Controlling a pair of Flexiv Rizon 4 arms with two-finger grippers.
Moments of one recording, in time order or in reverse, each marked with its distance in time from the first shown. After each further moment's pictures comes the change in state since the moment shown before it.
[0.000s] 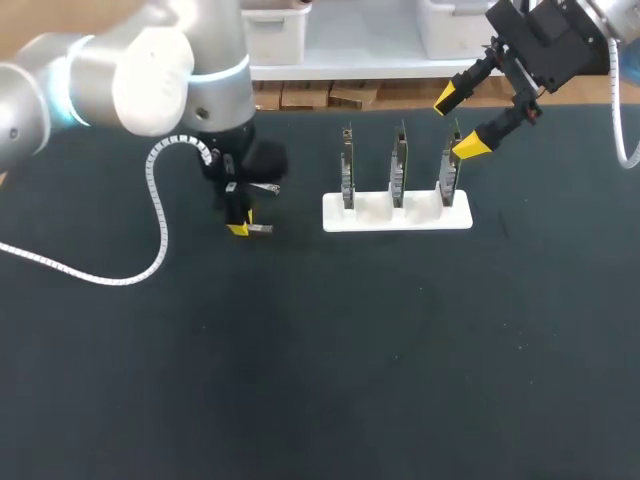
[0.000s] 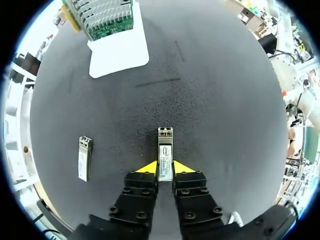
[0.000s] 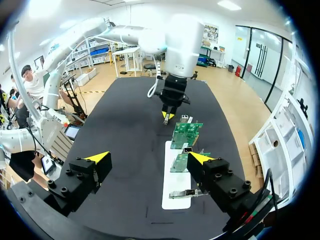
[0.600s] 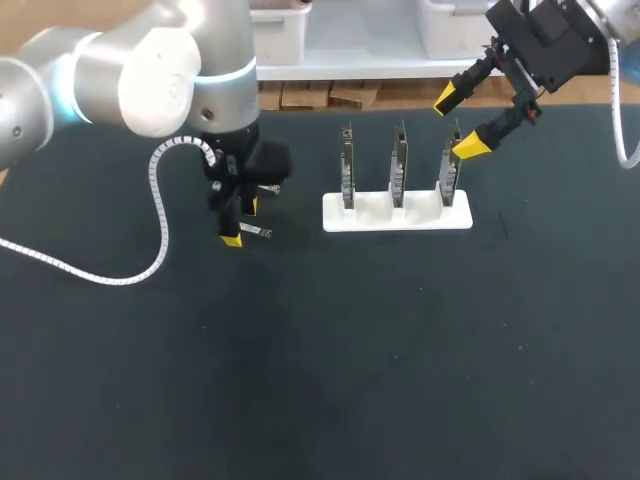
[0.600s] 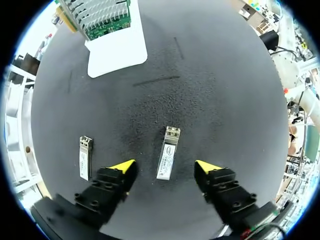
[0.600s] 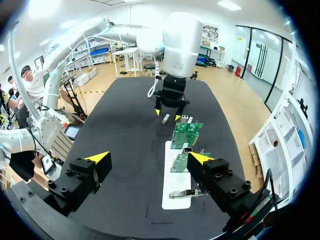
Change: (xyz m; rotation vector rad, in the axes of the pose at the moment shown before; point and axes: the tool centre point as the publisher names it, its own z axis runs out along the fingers) left arm 0.002 -0.001 -0.001 -0.012 0.050 0.011; right arm 0.000 0.000 0.000 0.000 0.000 0.000
